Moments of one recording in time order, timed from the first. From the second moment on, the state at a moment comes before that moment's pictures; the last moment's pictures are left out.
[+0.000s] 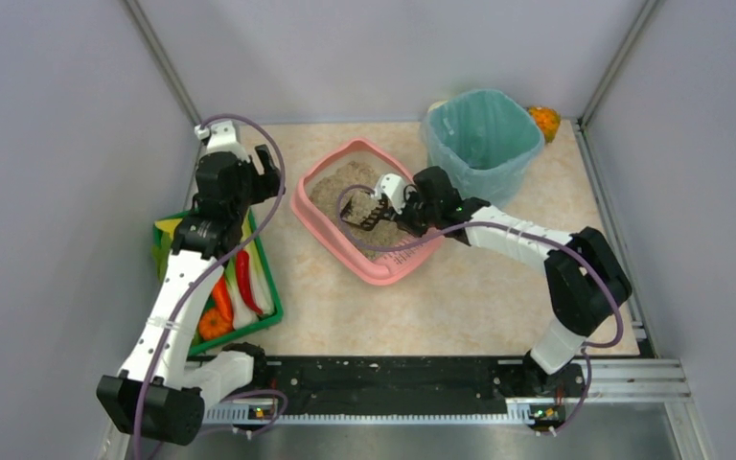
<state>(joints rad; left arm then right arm) -0.17 1.05 1.12 -0.41 -0.19 -0.29 0.65 1.67 1.09 -0.11 -0.19 -0.45</state>
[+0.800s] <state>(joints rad) -0.17 1.08 1.12 -0.41 -0.17 -0.29 0.71 1.97 1.50 -0.41 -0.23 -0.55</state>
